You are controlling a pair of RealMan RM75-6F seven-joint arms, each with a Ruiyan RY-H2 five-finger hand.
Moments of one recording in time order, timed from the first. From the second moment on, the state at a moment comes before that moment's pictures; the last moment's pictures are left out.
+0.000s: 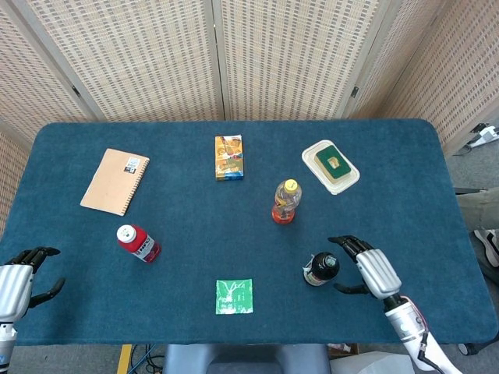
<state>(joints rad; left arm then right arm) -0.08 -1.15 -0.05 -1.57 1.53 1.54 0.06 0.27 -1.38 0.00 -1.52 -1.64 1.28 0.24</state>
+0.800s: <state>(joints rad) -0.08 -1.14 -0.05 -1.58 1.53 1.53 0.05 0.29 -1.53 -0.03 -1.30 -1.66 1.33 0.53</state>
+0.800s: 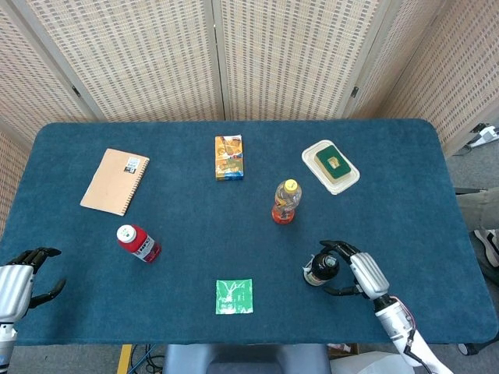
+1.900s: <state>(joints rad) -0.08 -1.14 -0.05 -1.58 1.52 1.52 0.05 0.36 -1.55 0.13 -1.26 -1.51 1.30 0.54</state>
